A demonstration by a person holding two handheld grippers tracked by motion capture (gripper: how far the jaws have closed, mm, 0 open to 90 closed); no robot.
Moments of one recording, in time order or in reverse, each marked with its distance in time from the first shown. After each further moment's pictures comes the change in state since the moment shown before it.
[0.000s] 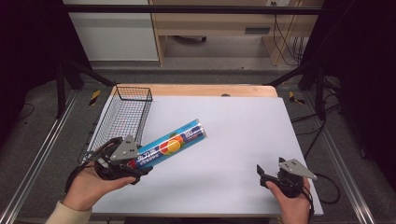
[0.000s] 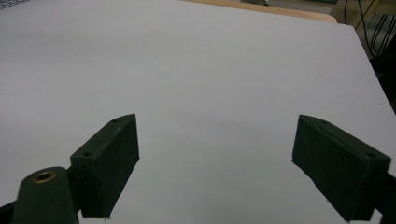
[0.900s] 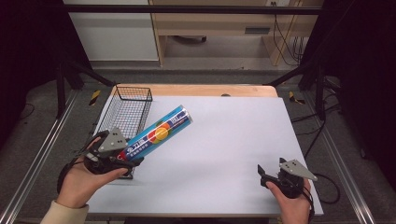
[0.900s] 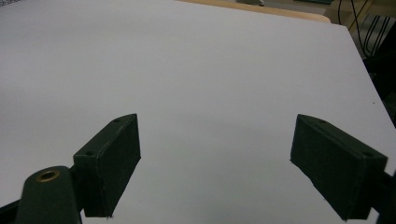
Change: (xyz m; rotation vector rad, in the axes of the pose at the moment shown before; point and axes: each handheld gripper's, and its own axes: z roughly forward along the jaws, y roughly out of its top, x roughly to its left) left arm 0.019 -0.008 -0.009 -0.005 0.091 -0.111; right arm 0.000 -0.001 -0.001 -0.003 -0.018 0.000
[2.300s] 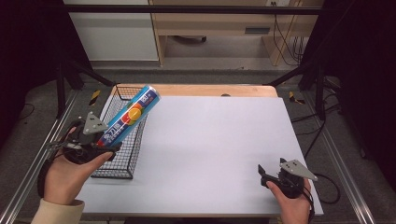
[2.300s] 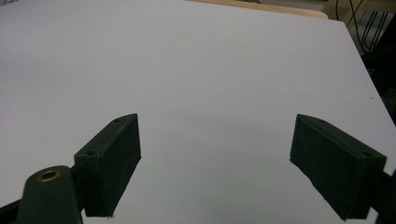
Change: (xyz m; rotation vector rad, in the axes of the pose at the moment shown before) left arm 0.026 0.001 -0.030 0.115 0.259 -0.201; right arm -0.001 -0.001 0.001 0.006 -0.008 0.015
